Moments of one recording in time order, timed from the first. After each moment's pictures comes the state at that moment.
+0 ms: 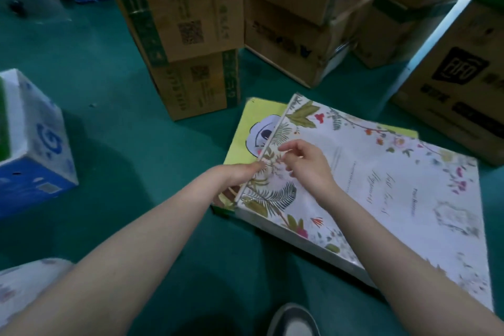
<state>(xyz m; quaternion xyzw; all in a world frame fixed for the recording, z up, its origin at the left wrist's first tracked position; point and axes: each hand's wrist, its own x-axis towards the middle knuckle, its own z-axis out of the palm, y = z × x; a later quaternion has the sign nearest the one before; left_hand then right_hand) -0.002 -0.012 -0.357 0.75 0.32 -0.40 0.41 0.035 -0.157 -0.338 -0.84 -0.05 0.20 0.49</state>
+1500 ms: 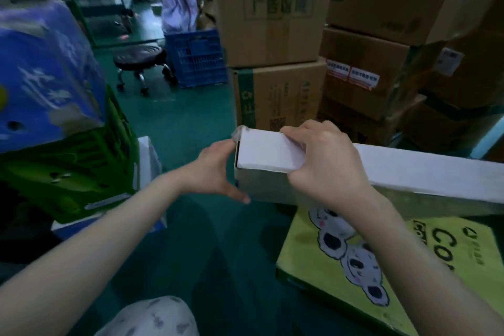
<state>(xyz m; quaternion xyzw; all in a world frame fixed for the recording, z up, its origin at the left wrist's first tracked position) -0.085 0.148 -0.204 0.95 0.06 0.01 0.30 -0.031 -0.063 -0.135 -0.88 -0.42 -0.06 0.21</state>
